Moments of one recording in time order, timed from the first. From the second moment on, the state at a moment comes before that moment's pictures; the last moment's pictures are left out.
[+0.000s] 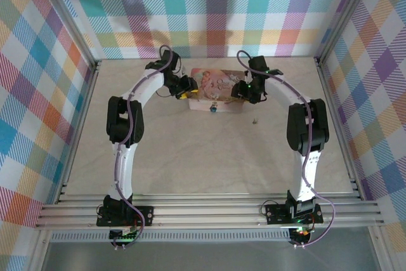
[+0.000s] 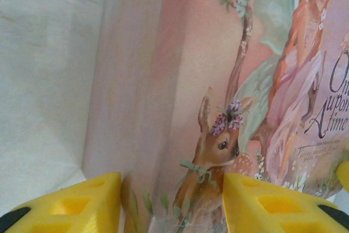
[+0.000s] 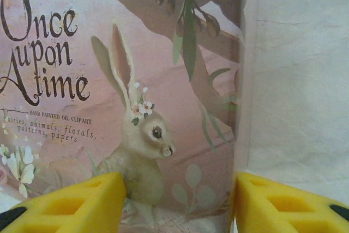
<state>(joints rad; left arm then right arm) -0.30 2.31 2.04 -0.84 0.47 -0.58 0.28 2.04 1.64 -0.72 -0.28 0.46</state>
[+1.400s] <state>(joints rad) -0.38 2.19 1.85 -0.79 0.42 -0.60 0.26 1.84 1.51 -0.85 -0.25 0.51</state>
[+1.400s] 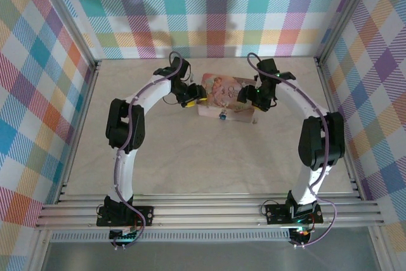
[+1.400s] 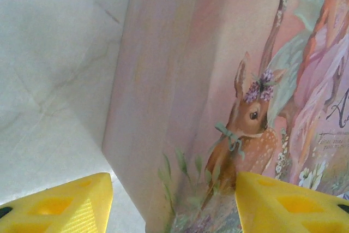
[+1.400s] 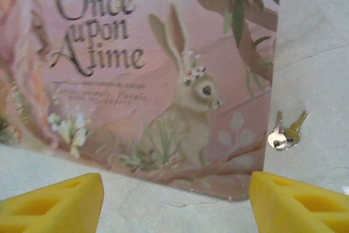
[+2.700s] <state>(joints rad) -0.28 1.98 1.68 -0.88 0.23 -0.46 0.24 1.90 1.60 -1.03 -0.10 0.54</state>
